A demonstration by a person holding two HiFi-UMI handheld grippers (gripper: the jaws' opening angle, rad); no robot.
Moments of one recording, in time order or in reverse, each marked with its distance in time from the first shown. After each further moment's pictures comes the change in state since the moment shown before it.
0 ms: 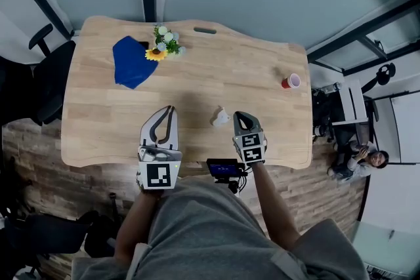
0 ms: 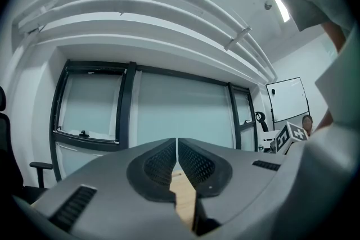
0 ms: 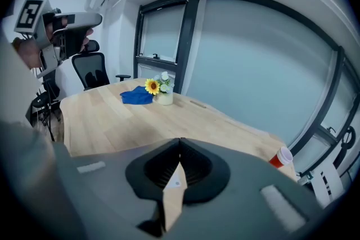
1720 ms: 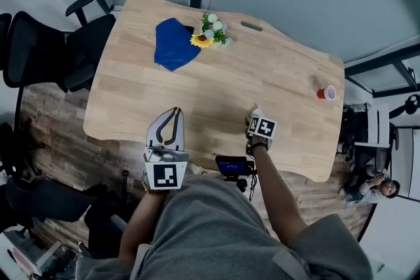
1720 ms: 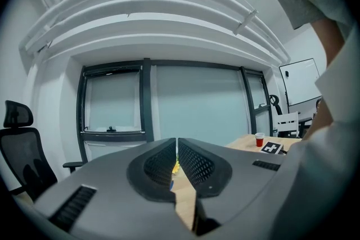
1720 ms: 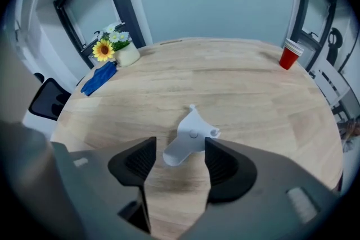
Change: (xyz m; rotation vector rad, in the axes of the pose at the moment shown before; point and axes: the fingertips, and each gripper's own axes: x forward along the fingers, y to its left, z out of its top) left arm -0.074 0.063 -0.028 0.062 0.096 0.180; right arm 0.094 0.030 -0.141 0.572 0.485 -0.103
